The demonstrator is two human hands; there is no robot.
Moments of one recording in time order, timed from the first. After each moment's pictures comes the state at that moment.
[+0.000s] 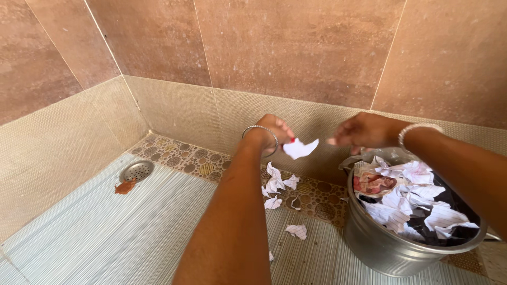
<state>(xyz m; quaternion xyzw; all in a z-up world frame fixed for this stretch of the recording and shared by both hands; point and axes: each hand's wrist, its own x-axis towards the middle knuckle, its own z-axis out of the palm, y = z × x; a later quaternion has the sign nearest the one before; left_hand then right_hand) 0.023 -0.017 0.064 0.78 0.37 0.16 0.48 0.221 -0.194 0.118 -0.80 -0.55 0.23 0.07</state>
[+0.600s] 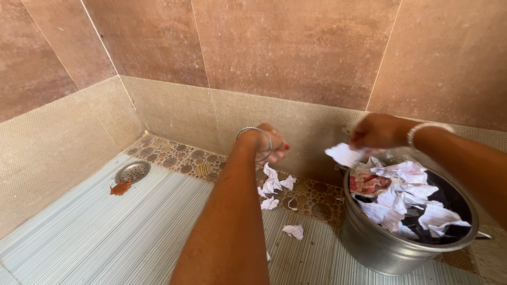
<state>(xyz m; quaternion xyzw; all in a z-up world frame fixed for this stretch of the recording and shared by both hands) -0.004 -0.053 0.093 0.77 0.45 0.02 0.45 0.268 -0.198 0.107 -0.81 -0.57 0.17 0.00</state>
